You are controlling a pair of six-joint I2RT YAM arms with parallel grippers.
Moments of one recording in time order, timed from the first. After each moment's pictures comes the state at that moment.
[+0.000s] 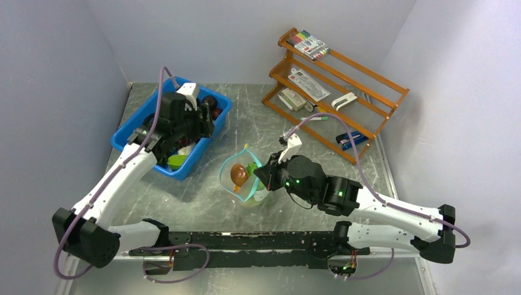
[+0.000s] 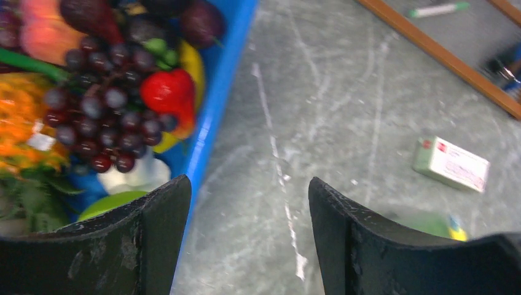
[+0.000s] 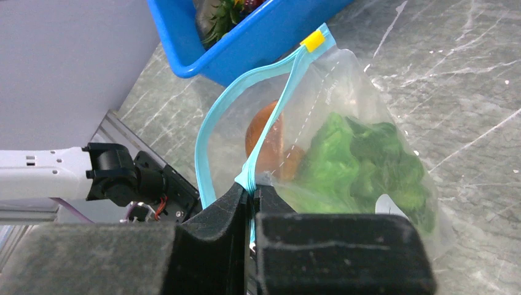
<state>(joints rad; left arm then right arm) -0.46 1.18 1.15 -0.54 -0.04 -0.31 1.20 0.94 0.89 -0.30 0.38 0.62</state>
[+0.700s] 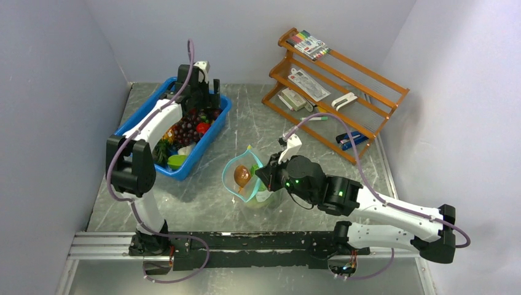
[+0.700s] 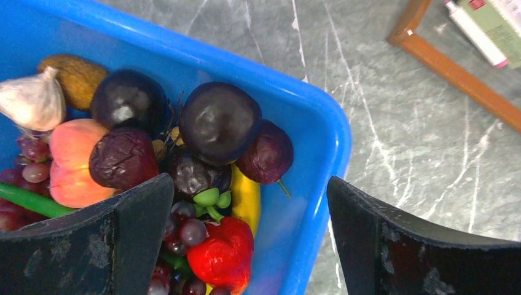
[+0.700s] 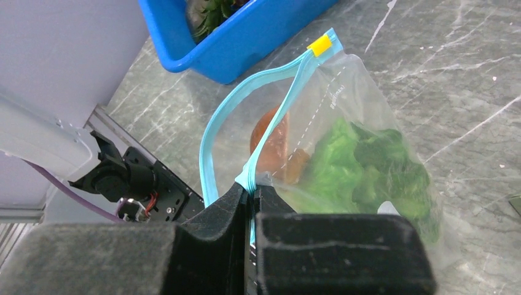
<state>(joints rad) -0.27 1.80 1.53 -0.33 0.00 -0.16 1.20 0.93 0.89 -0.33 0.38 0.61</state>
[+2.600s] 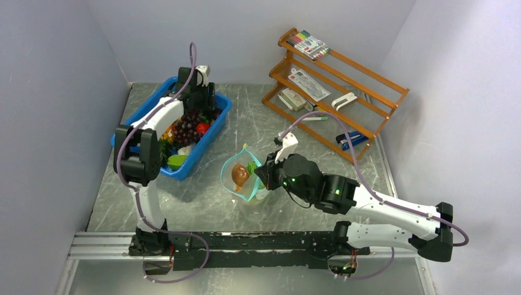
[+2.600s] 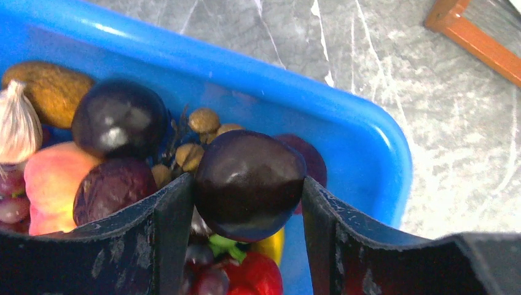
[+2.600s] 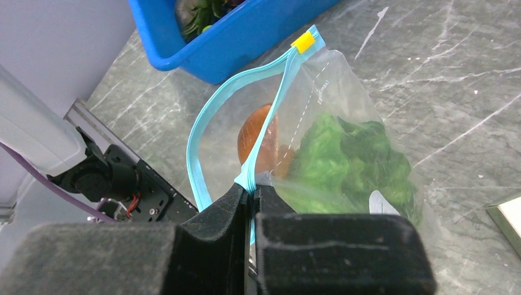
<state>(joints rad) -0.23 1.99 1.60 -0.29 0.07 -0.09 1.20 0.97 0.92 -0.33 0.40 0.54</state>
